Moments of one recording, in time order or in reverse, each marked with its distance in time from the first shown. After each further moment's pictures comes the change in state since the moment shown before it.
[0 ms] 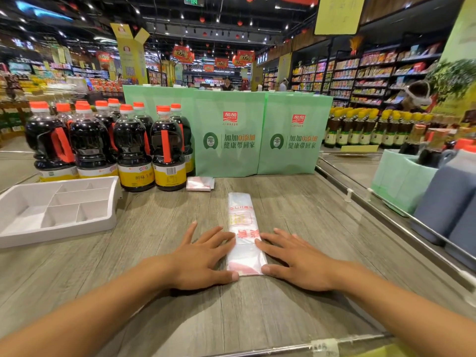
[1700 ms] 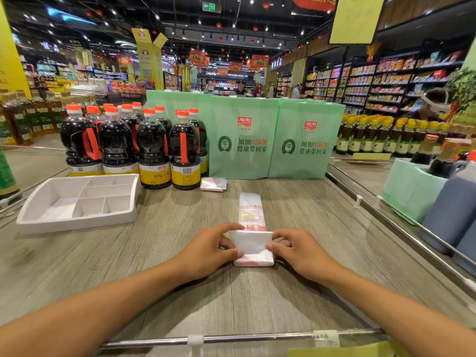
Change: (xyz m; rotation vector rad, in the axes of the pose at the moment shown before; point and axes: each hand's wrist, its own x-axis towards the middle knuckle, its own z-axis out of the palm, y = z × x) left_hand -0.020 0.014 0.000 -0.863 0.461 -0.022; right_hand 0.007 -0.028 -0.004 0.698 0.398 0.040
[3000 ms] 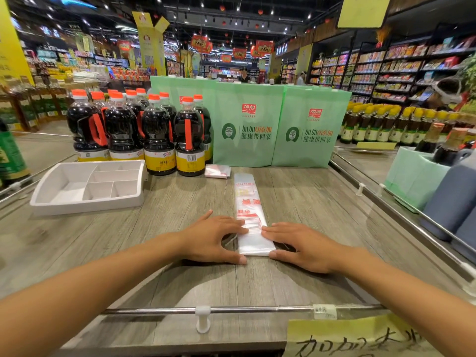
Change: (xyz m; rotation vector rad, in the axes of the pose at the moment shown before) left_hand 0.005 -0.012 -0.015 0.662 -0.335 0.090; right_hand -0.008 0.010 -0.014 -0.714 -0.338 -0.292
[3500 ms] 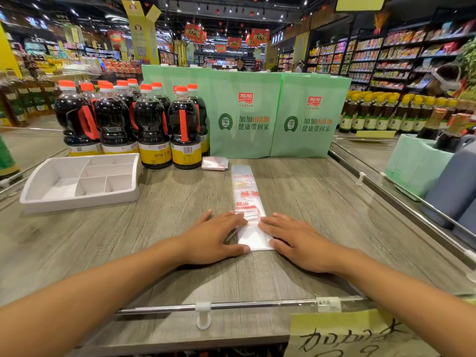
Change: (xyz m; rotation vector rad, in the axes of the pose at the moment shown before) left_hand -0.006 0.014 0.014 -0.055 0.033 -0.060; right_hand 0.000 -0.016 0.016 0.070 -0.009 0.137
